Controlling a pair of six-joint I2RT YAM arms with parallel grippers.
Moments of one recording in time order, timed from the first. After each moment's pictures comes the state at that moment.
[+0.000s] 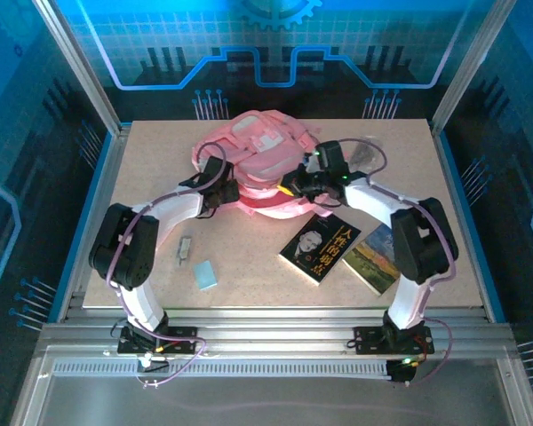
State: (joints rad) left arm -0.33 1.76 1.11 -0.31 -0.31 -0.55; right arm 0.41 1.84 1.25 -0.11 -0.62 1.03
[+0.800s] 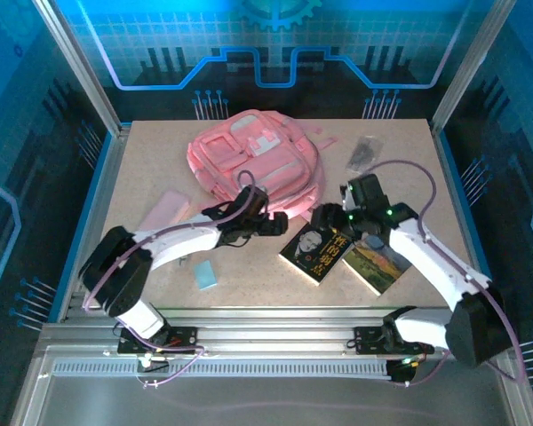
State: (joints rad) left arm -0.70 1.64 0.99 -0.24 -0.04 -0.67; right arm 0.37 1.19 0.85 -0.66 -0.31 0.69
